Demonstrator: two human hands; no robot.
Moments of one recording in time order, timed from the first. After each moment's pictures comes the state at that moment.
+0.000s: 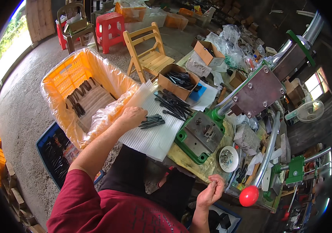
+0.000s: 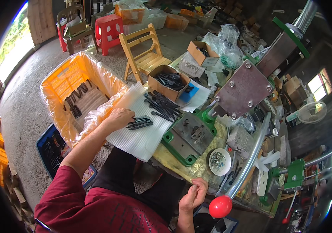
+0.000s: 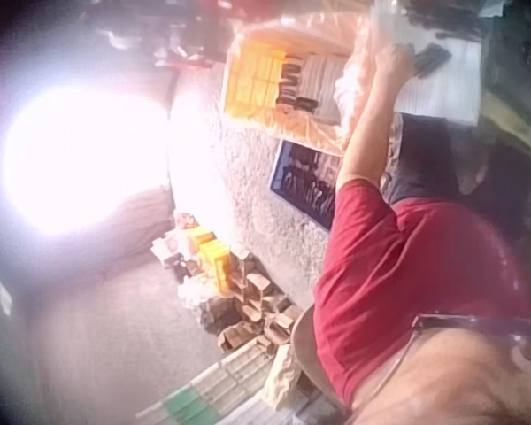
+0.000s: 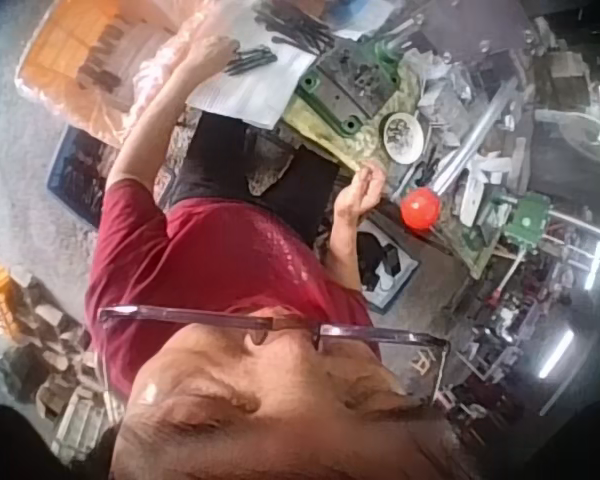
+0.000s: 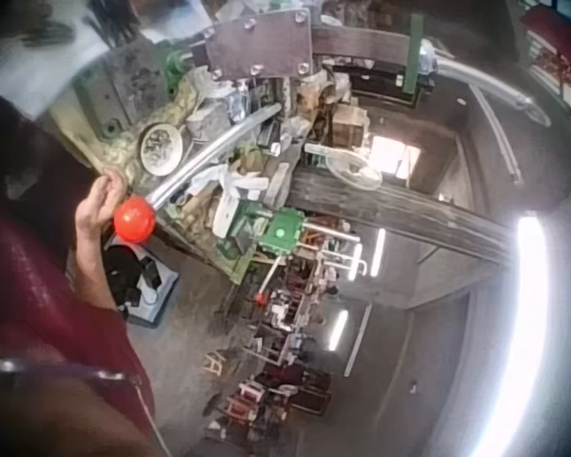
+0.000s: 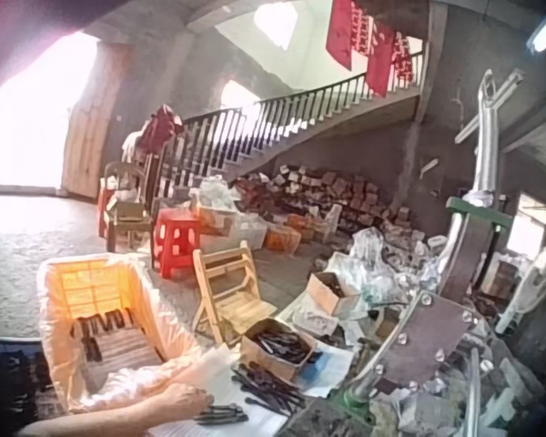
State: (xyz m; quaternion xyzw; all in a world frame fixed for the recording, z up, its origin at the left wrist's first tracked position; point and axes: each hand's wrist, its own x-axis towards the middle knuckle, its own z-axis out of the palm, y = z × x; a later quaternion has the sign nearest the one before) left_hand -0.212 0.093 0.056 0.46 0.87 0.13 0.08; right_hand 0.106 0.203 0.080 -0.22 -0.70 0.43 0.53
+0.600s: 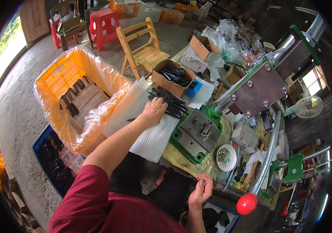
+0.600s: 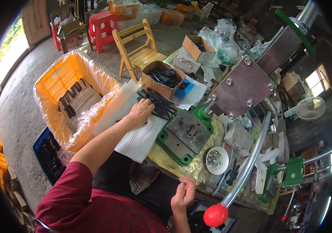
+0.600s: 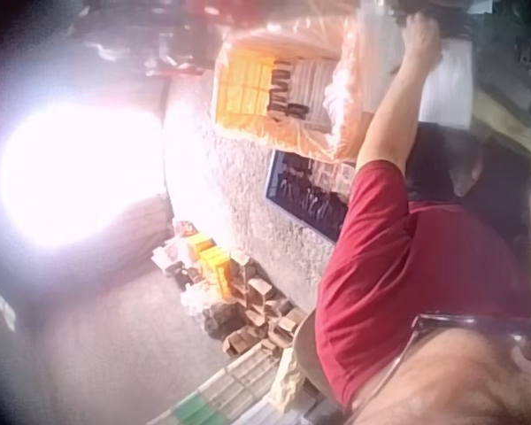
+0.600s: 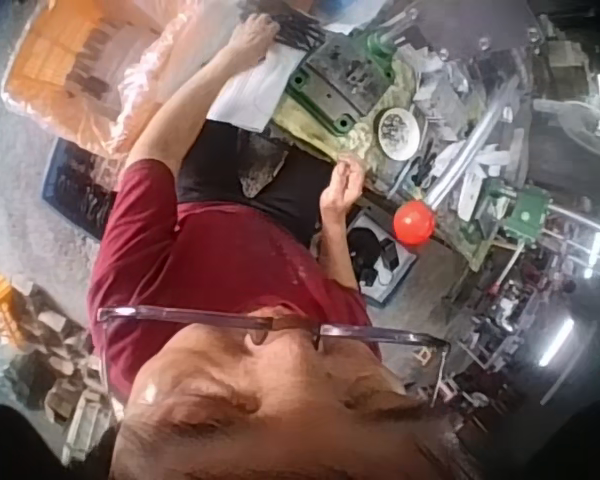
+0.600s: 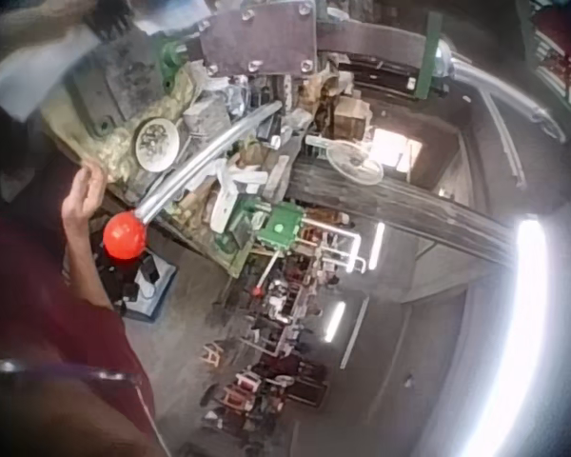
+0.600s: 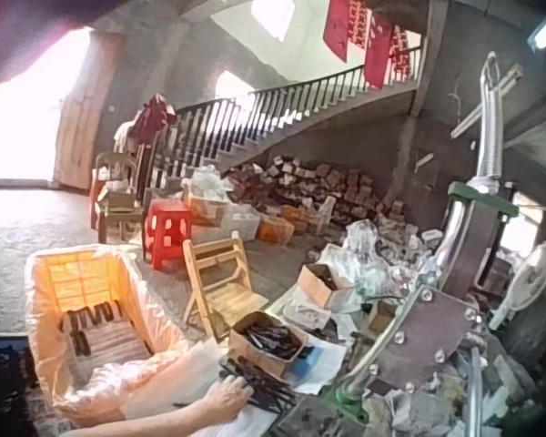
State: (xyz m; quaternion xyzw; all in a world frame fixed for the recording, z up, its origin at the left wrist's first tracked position) left_hand -0.201 0.185 0.036 0.49 0.85 0.19 -0.01; right_hand 0.101 0.197 0.065 -0.23 -0.70 0.49 0.46
